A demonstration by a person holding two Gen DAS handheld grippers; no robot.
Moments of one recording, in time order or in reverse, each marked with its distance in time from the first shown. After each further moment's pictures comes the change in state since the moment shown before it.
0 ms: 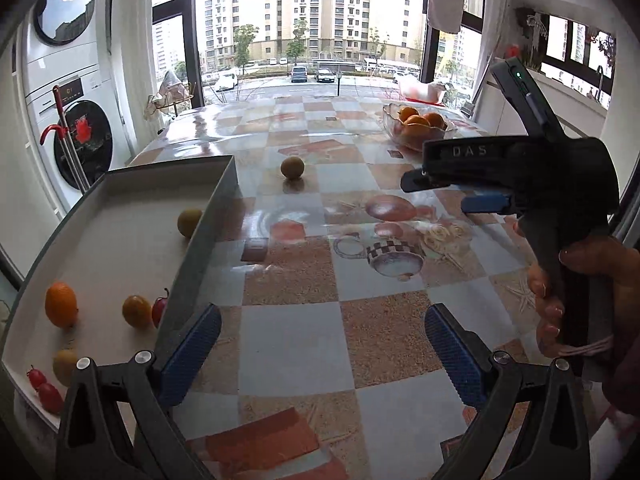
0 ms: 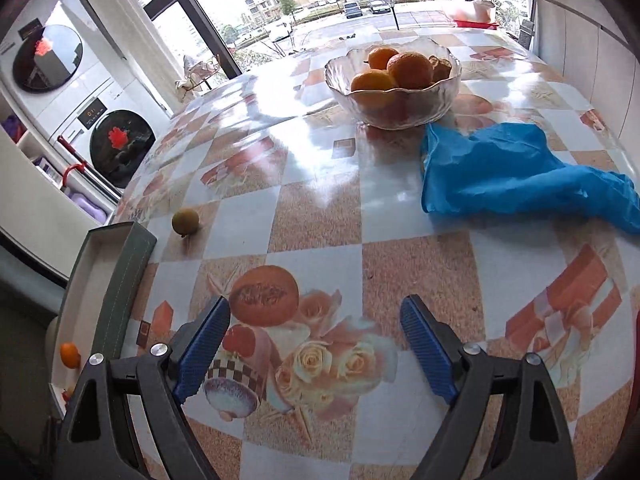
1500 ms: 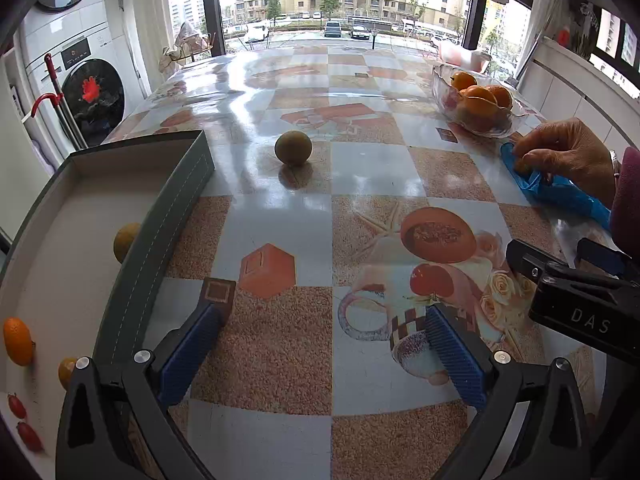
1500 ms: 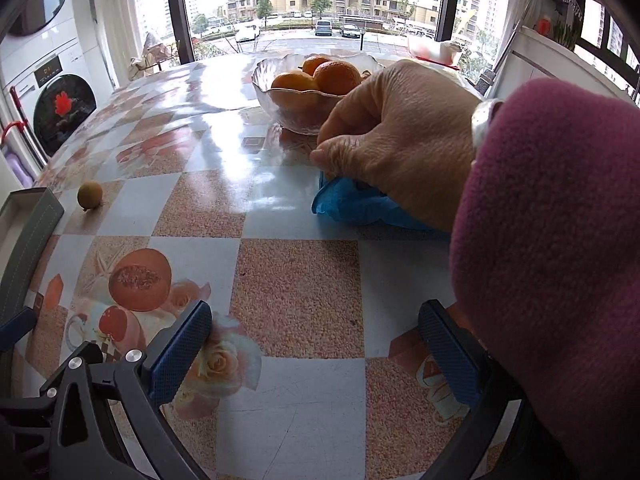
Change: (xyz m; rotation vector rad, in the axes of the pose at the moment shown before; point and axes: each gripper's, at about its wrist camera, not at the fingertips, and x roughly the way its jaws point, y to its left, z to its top) left arm 0.080 -0.004 0.041 -0.093 0.173 0.090; right arm -0.007 -0.018 -0.018 -0.143 -0.045 -0.348
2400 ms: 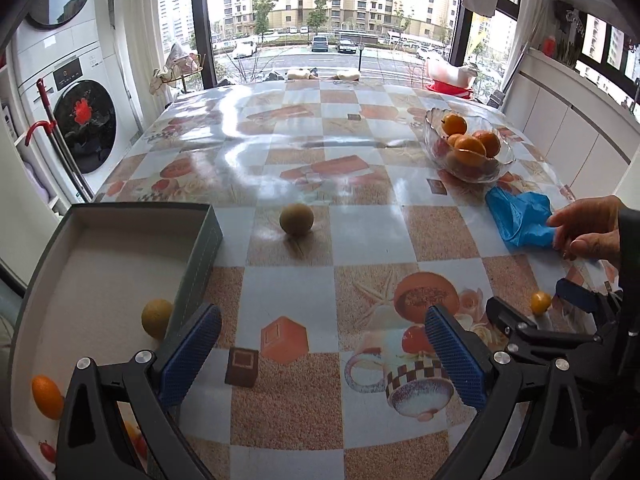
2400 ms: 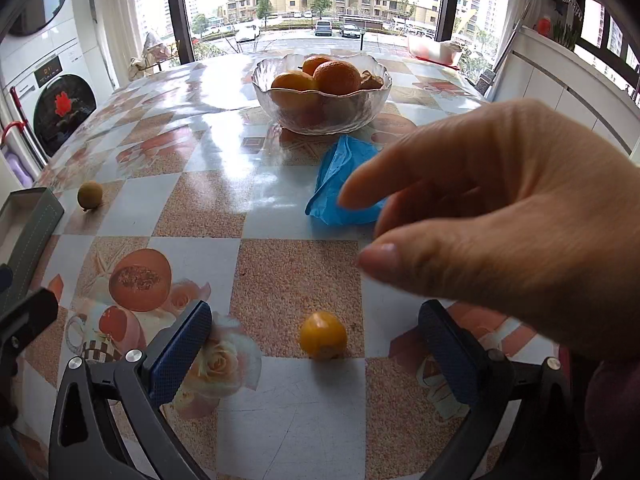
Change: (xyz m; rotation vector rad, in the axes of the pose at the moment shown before) left arm -0.018 0.009 0.051 0.037 -0.068 -0.035; right arm 0.000 0.000 0.000 0.000 0.000 0.000
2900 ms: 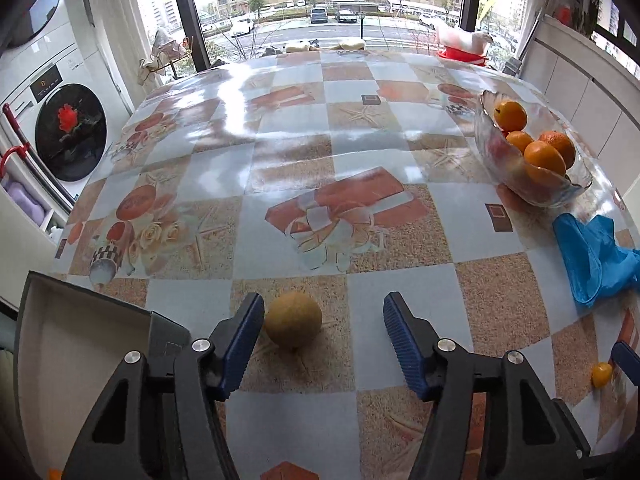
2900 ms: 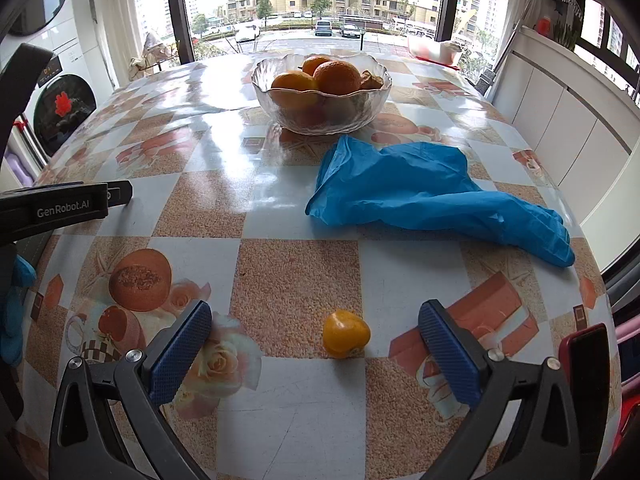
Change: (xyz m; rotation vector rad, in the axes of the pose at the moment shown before) left arm 0.088 0.001 0.056 0.024 0.115 0.034; right arm 0.000 0.000 0.000 0.000 0.000 0.000
